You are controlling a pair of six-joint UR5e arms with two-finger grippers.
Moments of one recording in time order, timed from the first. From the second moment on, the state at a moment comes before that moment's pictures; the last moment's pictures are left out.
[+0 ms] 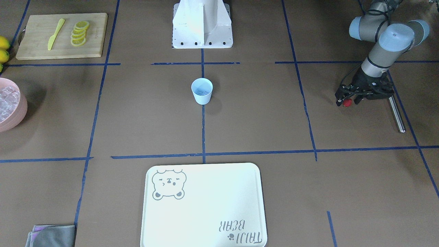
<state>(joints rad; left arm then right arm) -0.77 -1.44 -1.69 -2.33 -1.95 -1.11 1.35 -1.36 1.94 -1.80 2.32 0.23</state>
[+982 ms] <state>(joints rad) -0.77 -1.43 -1.71 -2.33 -1.95 -1.11 1.35 -1.36 1.94 -1.80 2.32 0.24</state>
